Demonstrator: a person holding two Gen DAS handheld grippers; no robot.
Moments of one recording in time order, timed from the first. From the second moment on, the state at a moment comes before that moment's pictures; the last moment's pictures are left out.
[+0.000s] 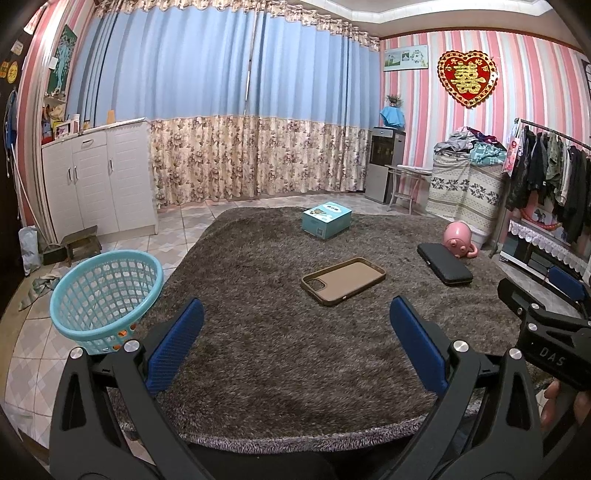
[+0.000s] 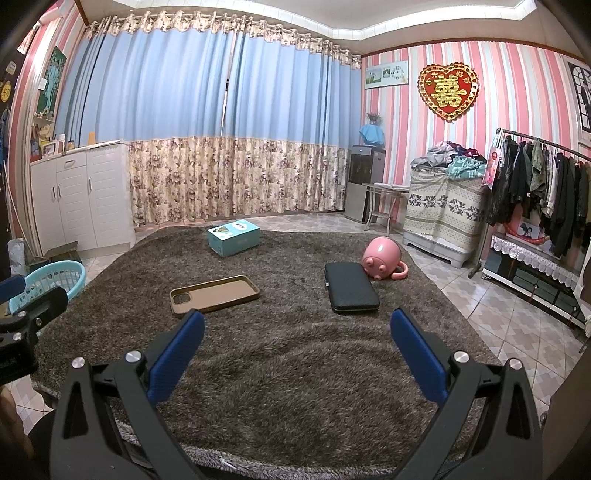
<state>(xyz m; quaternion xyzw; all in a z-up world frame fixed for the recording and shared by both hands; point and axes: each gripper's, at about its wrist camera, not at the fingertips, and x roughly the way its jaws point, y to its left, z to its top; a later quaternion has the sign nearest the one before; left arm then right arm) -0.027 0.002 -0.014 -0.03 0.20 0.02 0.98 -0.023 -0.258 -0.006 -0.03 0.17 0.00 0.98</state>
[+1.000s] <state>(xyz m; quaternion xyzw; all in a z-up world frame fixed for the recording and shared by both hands) -0.028 0.004 -0.003 -0.03 0.20 0.03 0.98 -0.021 -0.259 -0.007 -0.03 0.17 0.00 0.98</state>
